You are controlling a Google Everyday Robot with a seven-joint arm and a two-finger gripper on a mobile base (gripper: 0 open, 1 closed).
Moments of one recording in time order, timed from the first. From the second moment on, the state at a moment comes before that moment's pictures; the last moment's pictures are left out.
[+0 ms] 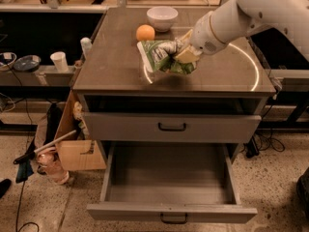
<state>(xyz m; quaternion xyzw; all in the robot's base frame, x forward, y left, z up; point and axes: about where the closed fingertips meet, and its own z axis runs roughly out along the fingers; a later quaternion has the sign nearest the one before) 0.660 -0.091 0.894 -0.60 0.70 0.08 0.37</state>
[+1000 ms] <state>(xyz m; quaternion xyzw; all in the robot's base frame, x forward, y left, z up) 0.683 -0.095 0.897 -0.59 0.71 0.07 0.37</state>
